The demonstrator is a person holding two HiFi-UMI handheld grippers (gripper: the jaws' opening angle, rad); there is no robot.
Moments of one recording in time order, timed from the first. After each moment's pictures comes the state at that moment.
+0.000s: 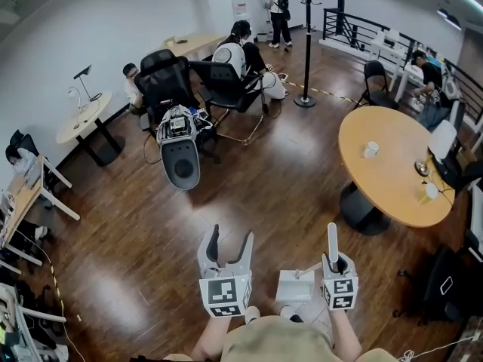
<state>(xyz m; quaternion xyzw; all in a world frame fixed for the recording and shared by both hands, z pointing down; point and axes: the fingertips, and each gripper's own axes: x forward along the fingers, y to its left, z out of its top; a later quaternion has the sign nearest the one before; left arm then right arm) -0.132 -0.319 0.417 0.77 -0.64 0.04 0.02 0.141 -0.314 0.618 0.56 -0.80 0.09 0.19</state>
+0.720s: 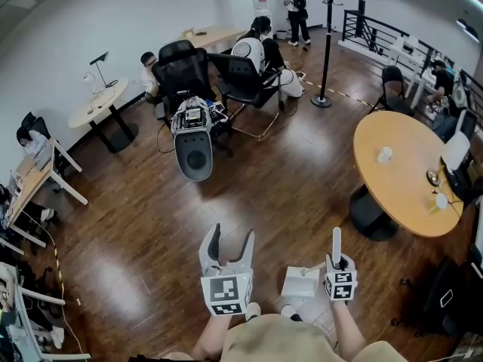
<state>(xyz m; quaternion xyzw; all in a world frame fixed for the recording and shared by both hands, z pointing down) -0.159 -0.306 0.425 0.74 -0.67 0.06 0.03 0.146 -0.334 0.702 0.54 -0.79 0.14 0.25</state>
